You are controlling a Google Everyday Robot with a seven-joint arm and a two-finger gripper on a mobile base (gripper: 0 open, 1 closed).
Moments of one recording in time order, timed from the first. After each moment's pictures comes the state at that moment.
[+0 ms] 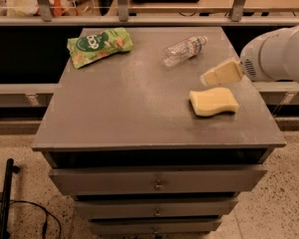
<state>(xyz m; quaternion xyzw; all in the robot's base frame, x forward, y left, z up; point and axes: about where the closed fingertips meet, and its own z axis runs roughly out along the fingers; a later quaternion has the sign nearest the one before) 0.573 -0.232 0.949 -0.23 0.85 -0.09 0.46</state>
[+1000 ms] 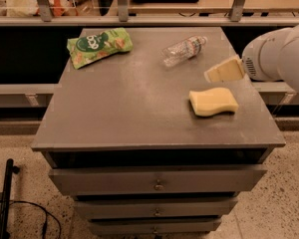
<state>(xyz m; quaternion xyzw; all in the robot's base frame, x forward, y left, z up) 0.578 -0.240 0.952 -0.20 0.85 -0.11 0.47</state>
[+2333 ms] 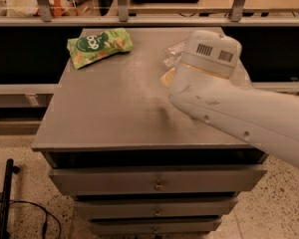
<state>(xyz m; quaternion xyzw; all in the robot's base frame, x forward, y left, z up) 0.620 -0.145 0.909 -0.18 0.84 -0.21 0.47</state>
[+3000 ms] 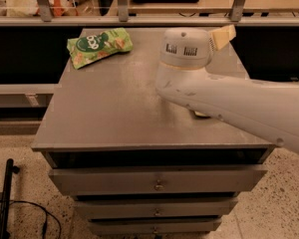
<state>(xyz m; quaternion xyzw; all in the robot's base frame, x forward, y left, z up) 0.674 -0.158 0.938 -0.05 0.80 -0.25 0.54</state>
